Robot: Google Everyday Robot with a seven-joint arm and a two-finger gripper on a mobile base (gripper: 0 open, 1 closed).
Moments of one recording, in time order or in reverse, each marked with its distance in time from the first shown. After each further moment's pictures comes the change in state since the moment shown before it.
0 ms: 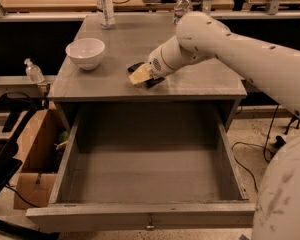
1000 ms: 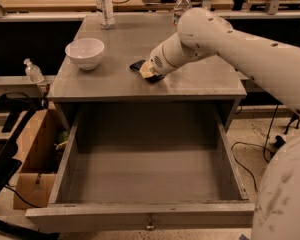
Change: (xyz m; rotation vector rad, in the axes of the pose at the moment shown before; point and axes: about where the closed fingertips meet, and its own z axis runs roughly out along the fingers) arm -0.006 0.000 -0.006 0.000 0.000 0.000
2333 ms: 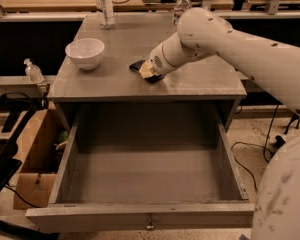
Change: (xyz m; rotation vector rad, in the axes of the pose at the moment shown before) arm 0.000 0.000 0.000 0.000 0.000 0.000
